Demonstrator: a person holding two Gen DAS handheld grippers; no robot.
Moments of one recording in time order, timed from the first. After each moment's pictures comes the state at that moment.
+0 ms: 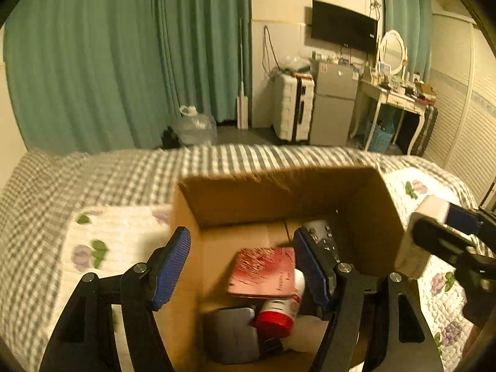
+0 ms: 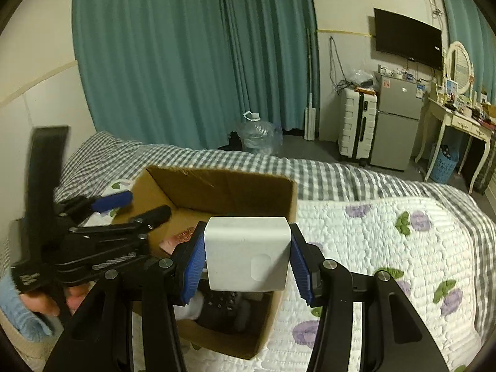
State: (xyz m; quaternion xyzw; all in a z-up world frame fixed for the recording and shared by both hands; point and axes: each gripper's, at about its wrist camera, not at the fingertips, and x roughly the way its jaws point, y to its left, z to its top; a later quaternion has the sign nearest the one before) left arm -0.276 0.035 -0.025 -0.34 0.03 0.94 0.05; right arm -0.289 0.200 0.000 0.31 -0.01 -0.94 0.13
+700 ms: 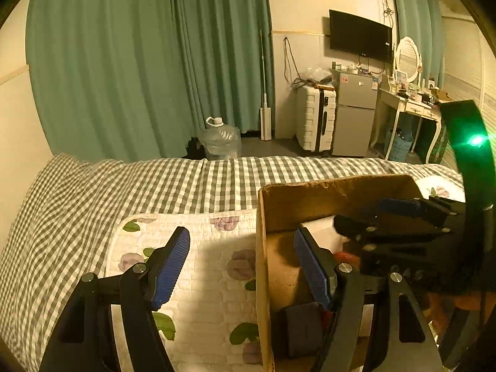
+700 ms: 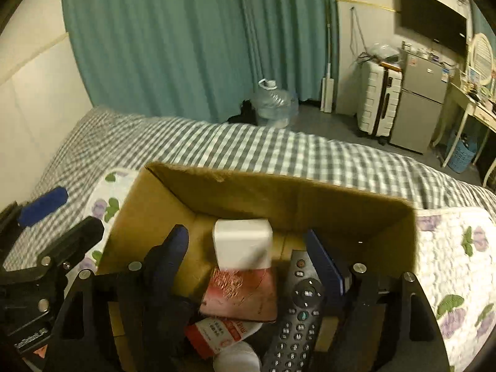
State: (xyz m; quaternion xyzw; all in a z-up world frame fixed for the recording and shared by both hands) left arm -0.264 -0.020 -0.017 -0.31 0.05 0.95 0.01; right arm -0.373 0.128 -0.034 0.38 -0.02 -0.91 0.14
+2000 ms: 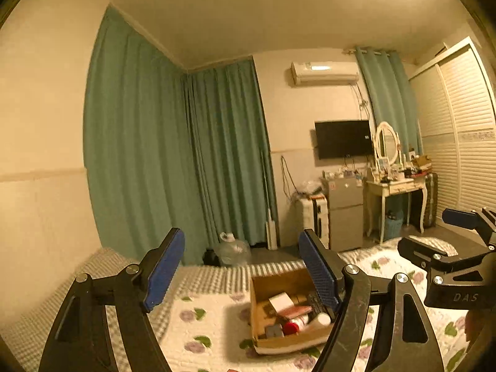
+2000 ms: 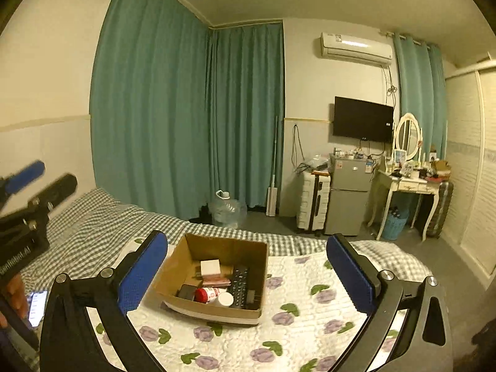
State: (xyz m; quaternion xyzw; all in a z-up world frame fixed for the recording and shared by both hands) left arm -0.012 -0.006 0.123 -0.04 0.07 1.00 0.01; right arm -0.076 0.171 0.123 0.12 0.01 -0.99 0.02
